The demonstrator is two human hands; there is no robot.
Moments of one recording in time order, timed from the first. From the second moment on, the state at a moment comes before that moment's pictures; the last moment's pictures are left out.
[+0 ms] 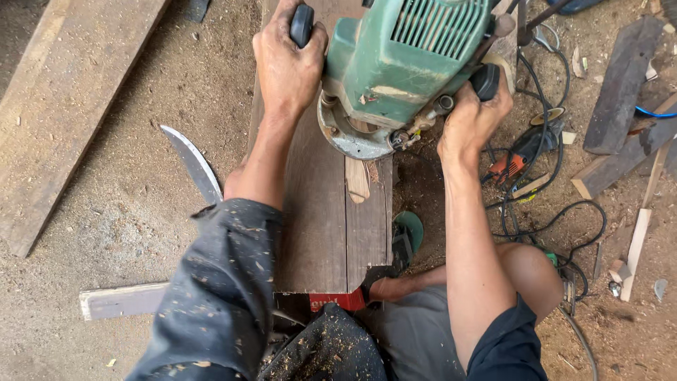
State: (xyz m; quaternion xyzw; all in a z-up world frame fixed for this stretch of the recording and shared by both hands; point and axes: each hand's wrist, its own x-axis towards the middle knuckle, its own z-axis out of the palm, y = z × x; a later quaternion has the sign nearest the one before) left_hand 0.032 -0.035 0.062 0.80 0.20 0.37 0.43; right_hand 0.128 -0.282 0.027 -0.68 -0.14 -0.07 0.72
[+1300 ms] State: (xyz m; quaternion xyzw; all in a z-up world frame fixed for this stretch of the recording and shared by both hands) left_hand 0.044 -0.027 0.057 0.80 0.21 0.35 0.44; right_hand 0.150 -0.280 0.008 -0.68 -0.12 -0.06 0.72
